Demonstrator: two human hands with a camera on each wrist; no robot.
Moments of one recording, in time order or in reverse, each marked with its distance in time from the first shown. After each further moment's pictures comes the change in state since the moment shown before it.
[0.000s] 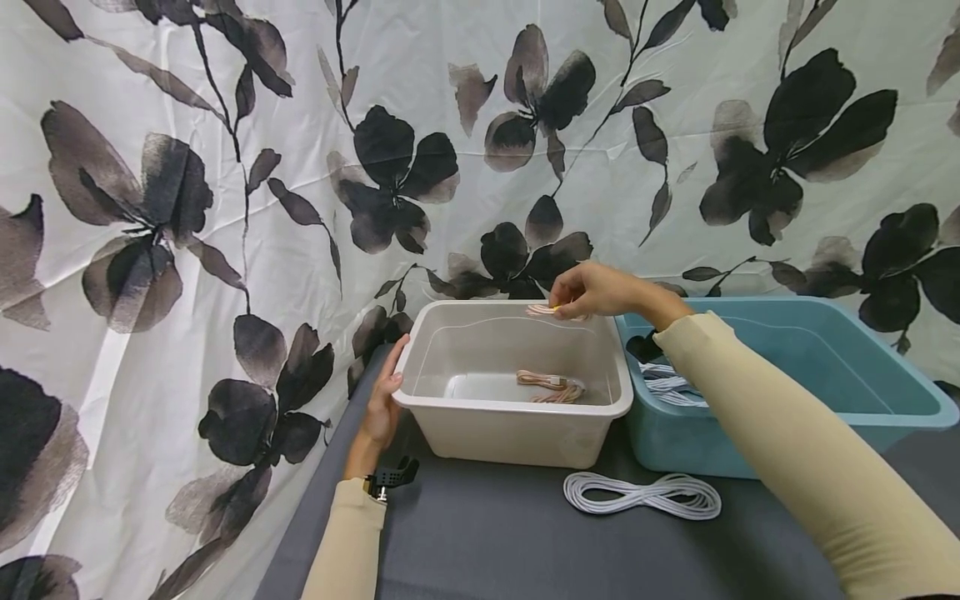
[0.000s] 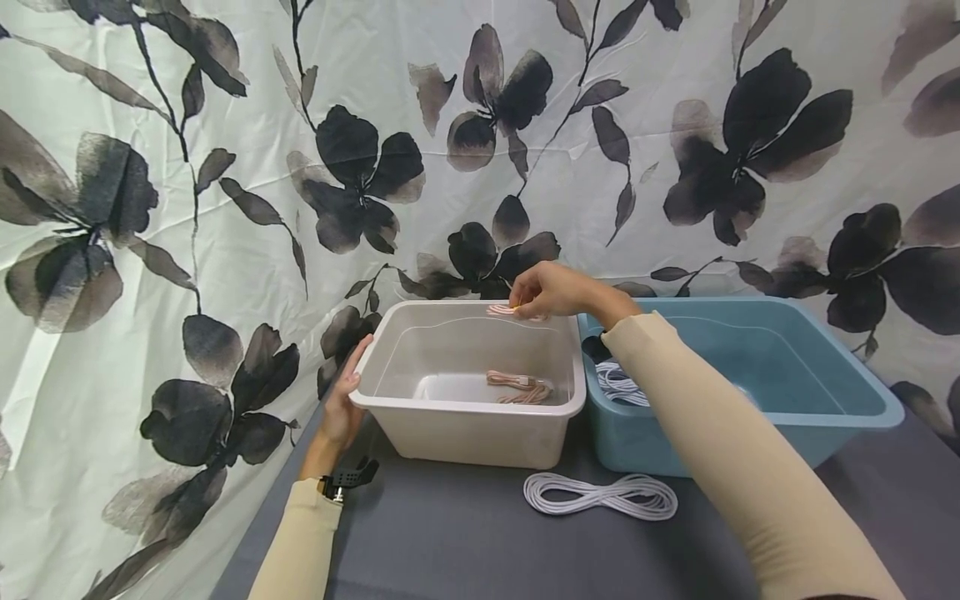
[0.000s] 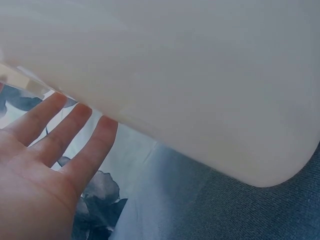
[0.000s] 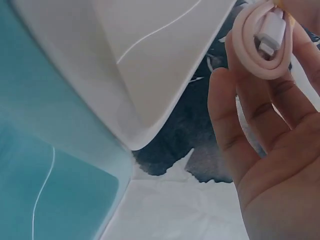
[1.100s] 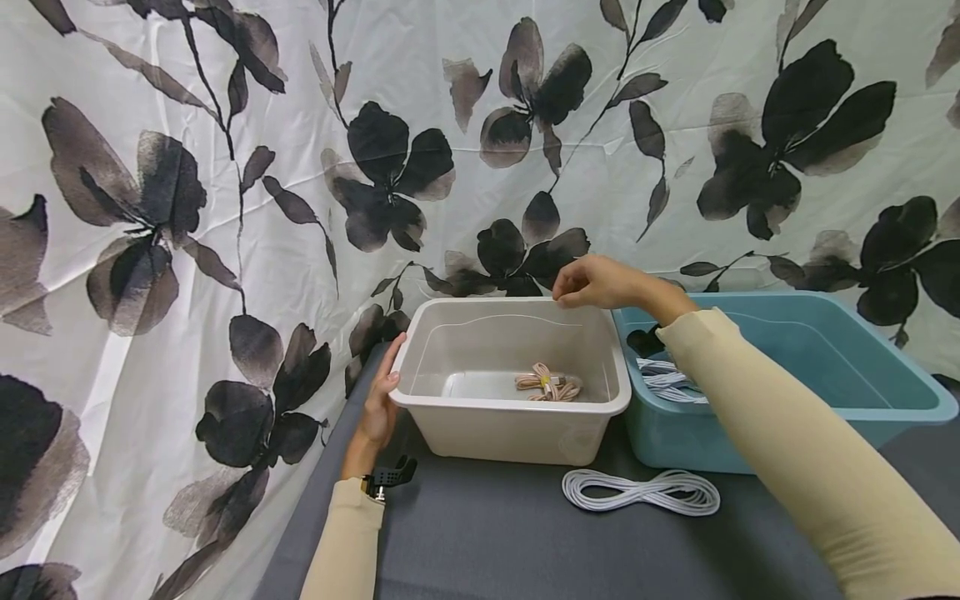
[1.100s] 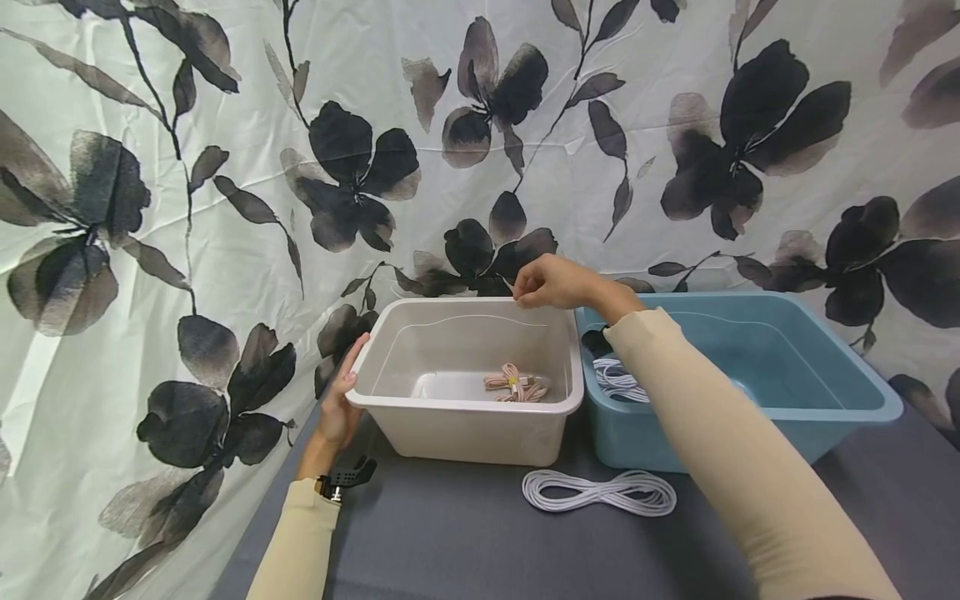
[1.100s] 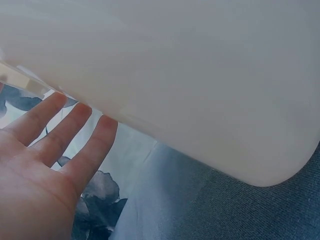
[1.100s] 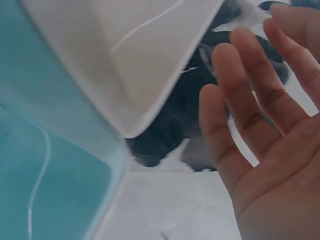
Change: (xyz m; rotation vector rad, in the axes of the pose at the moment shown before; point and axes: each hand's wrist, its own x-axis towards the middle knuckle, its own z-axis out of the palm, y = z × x) left_hand 0.001 -0.001 0.001 -0.016 0.011 0.005; right_hand 0.000 0.006 -0.005 -0.101 0.064 0.004
